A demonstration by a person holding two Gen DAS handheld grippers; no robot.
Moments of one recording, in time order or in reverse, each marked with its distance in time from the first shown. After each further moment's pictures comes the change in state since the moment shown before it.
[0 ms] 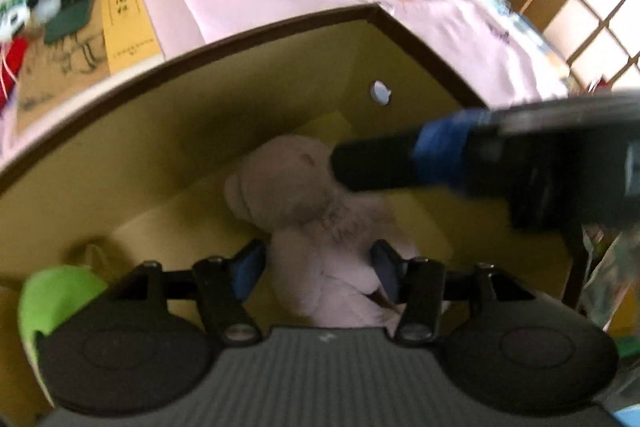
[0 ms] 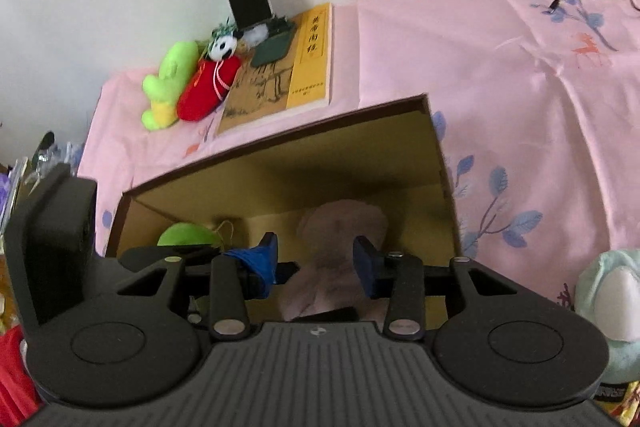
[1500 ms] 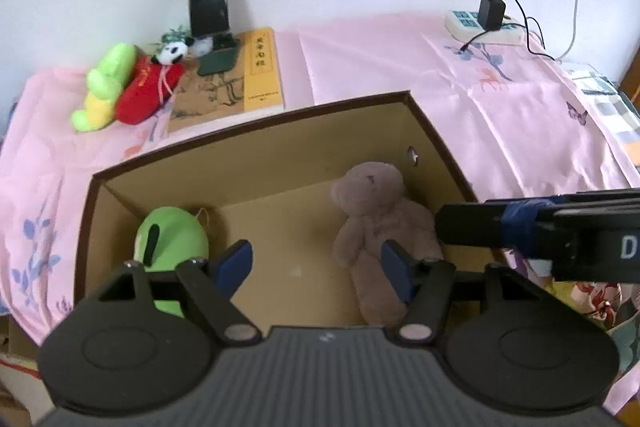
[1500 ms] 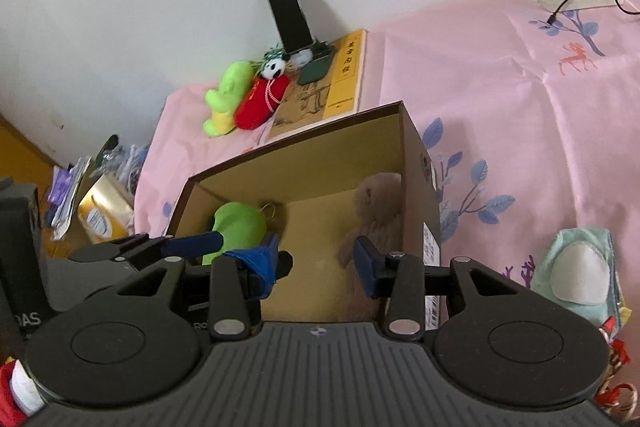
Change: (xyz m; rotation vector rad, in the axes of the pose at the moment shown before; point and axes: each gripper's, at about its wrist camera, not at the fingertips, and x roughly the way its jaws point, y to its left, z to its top) left arm -0.079 -0.088 -0.026 -0.216 -0.188 0.442; right arm -0.075 -0.042 -0.029 -0.045 -0.050 0.198
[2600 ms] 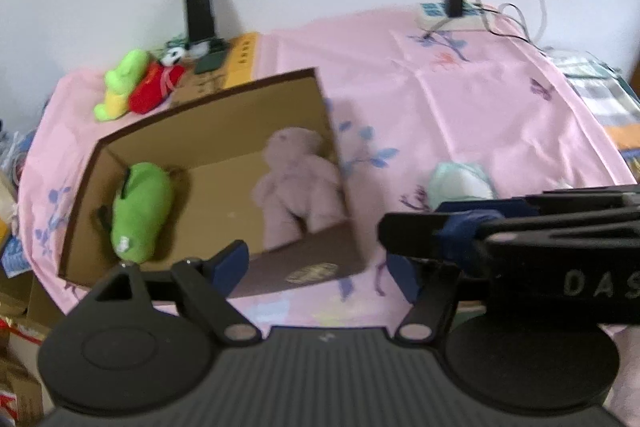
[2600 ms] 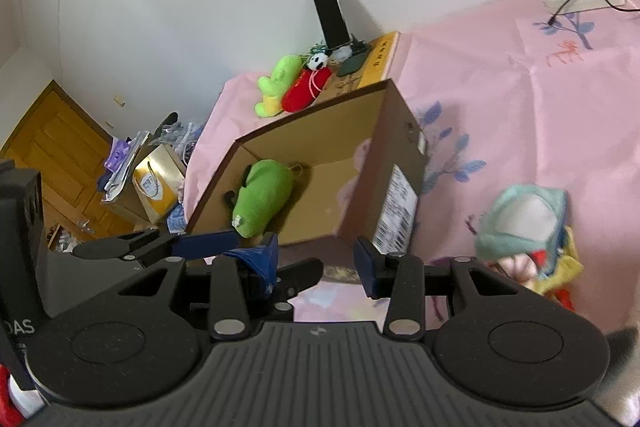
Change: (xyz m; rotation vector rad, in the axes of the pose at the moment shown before) left arm -0.054 -0.131 -0.050 -0.012 -0.022 0.130; right arm -0.076 -0.057 -0.053 -0.078 -0.019 0.170
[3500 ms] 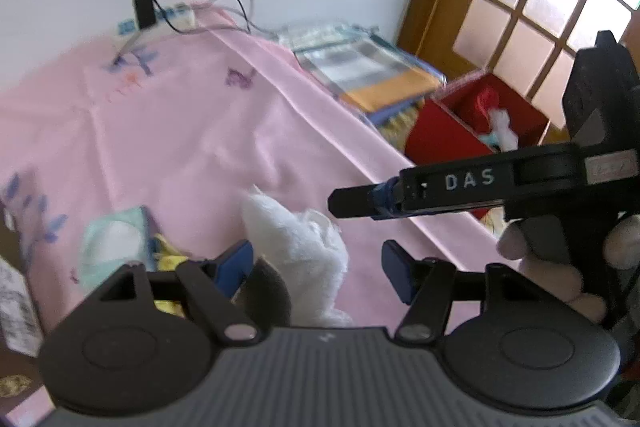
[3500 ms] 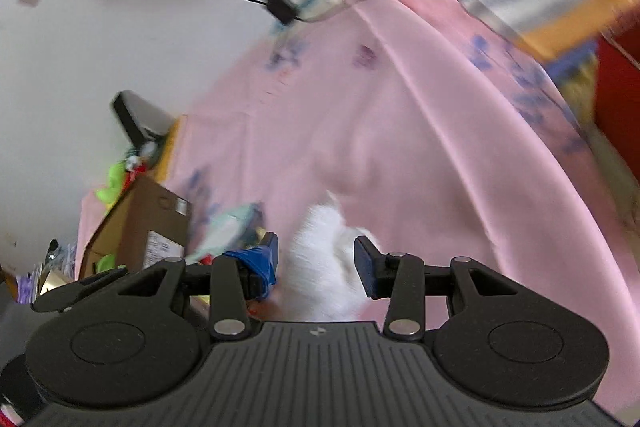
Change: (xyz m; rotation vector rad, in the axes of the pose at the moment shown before) left arm 0.022 -0.181 0.003 0.326 -0.034 -0.647; right arm -0.138 -0.166 -0.058 0.406 -0.189 -0.370
